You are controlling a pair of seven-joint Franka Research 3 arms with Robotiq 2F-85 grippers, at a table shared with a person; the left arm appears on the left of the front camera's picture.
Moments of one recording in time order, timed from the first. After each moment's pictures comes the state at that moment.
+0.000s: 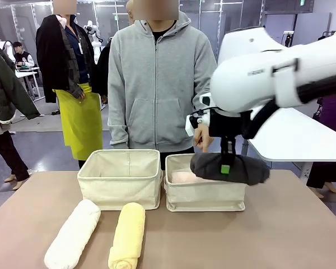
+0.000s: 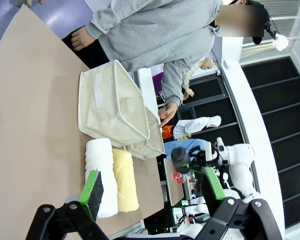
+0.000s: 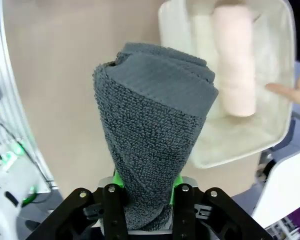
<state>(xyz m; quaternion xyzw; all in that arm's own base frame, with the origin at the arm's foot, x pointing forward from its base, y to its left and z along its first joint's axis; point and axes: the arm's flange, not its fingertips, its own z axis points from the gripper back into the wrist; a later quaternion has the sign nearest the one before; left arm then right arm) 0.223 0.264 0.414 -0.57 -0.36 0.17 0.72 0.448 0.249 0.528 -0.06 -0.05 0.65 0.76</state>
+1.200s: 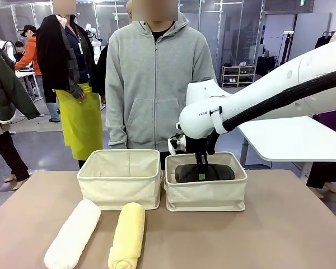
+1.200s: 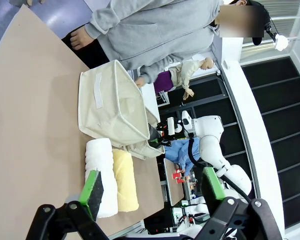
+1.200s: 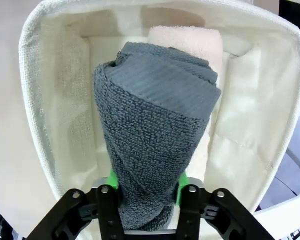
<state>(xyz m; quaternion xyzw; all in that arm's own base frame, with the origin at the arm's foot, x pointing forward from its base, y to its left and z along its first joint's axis) 0.223 0.264 0.414 -0.57 -0.36 0.17 0.72 0.595 0.296 0.408 -0.07 -0.01 0.71 0.70</state>
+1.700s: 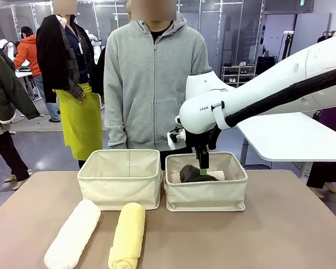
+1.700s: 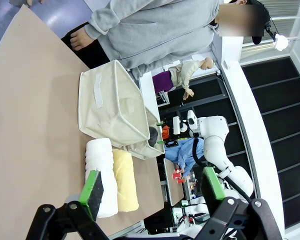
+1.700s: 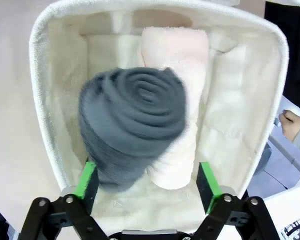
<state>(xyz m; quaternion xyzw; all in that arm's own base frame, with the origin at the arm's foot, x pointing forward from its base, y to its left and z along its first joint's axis) 0.223 0.264 0.414 -0.57 -0.36 0.17 0.72 0.590 0.297 0.435 -0.08 -0.03 0.71 0.70</state>
